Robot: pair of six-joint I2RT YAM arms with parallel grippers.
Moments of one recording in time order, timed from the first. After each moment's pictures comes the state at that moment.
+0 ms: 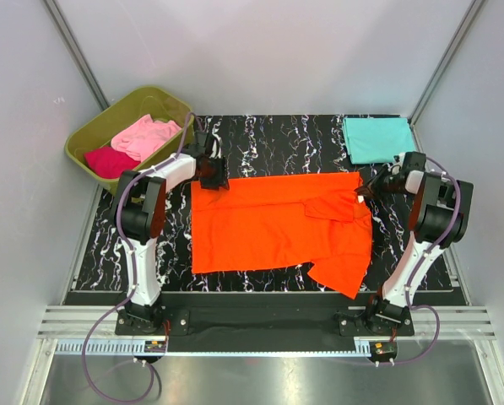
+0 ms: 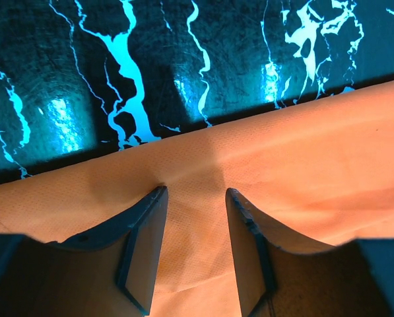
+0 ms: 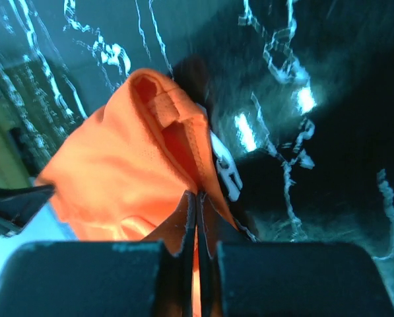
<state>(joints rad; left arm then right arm) -0.29 2.08 1.48 -0.46 0.17 -0.32 -0.31 2.03 1.22 -0.25 -0.61 0.47</state>
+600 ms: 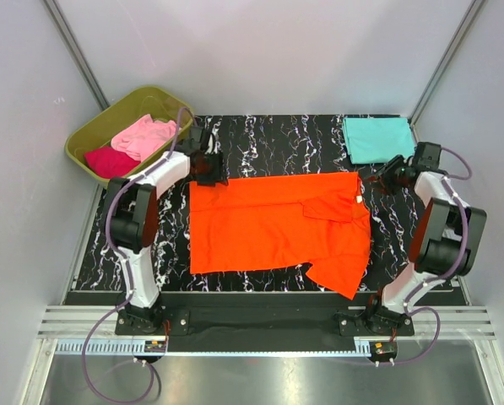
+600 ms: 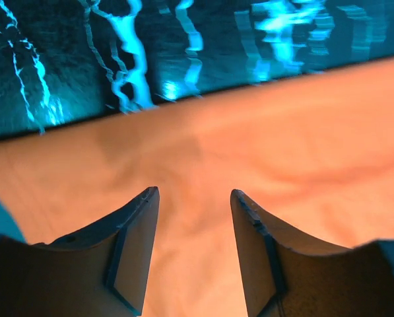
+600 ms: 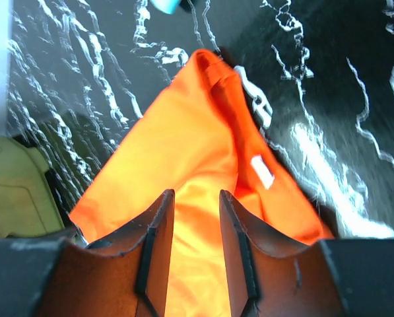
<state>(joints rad) -0.29 1.98 1.46 -0.52 0.18 -0.34 -0.31 1.73 1.14 -0.33 -0.45 0.65</state>
